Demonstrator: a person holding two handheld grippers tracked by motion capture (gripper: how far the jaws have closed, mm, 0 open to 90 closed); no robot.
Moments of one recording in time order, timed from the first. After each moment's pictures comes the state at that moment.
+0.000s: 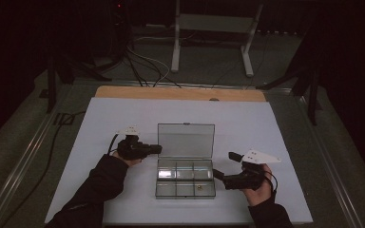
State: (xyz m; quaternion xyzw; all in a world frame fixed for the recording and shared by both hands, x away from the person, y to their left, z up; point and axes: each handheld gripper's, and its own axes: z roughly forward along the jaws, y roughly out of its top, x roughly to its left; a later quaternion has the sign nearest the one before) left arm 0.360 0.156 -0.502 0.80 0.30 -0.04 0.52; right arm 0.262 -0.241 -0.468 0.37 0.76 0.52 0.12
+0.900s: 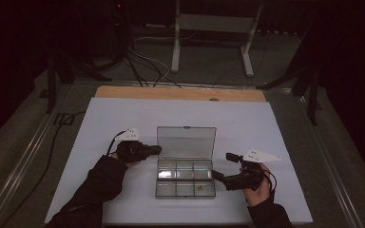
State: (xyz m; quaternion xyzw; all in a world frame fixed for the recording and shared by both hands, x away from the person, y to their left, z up) left arm 0.351 0.156 -0.500 0.82 0.24 0.02 0.52; right arm 0.263 -0.240 -0.467 0.36 0.76 0.54 0.08
